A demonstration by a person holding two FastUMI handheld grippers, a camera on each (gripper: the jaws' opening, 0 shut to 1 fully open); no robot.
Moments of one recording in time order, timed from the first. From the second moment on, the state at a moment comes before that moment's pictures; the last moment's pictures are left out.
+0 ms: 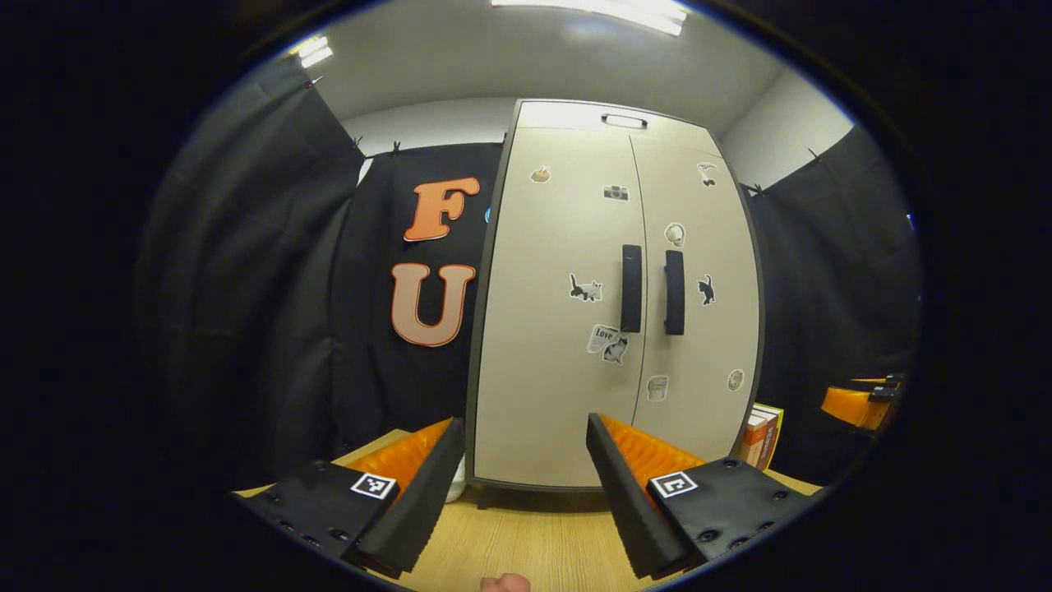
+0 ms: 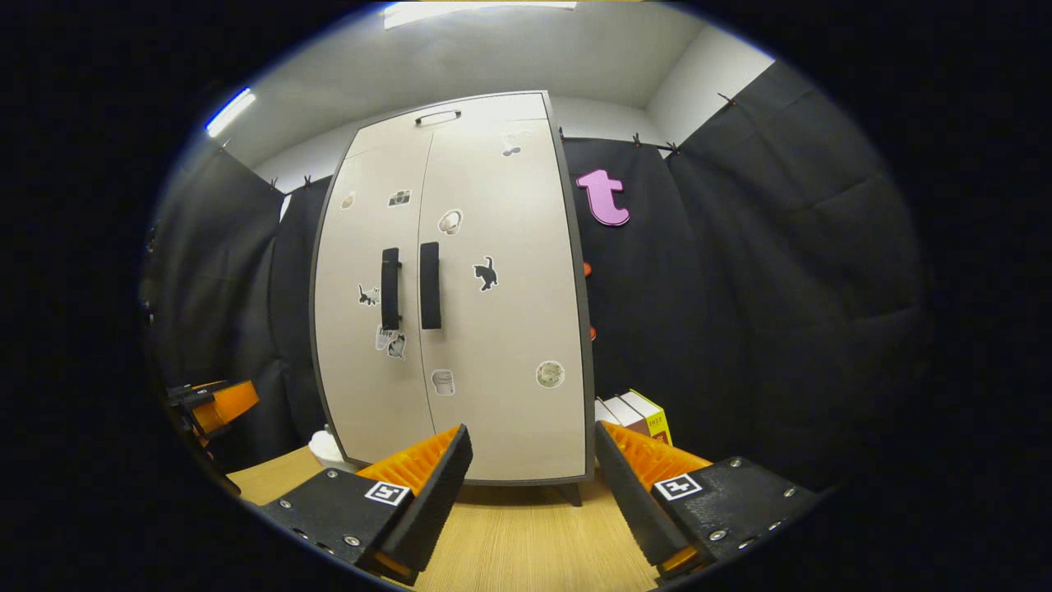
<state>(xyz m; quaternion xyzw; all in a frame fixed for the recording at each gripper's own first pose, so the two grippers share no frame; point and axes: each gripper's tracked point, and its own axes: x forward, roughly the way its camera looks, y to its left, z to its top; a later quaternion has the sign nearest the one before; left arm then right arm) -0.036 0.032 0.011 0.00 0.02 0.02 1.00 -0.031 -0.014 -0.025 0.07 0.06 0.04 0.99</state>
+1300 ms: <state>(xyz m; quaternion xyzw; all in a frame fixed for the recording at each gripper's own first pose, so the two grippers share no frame) -0.032 0.023 0.004 -0.02 0.03 0.01 1.00 -0.036 -0.020 -0.029 0.08 0.07 0.02 0.99</state>
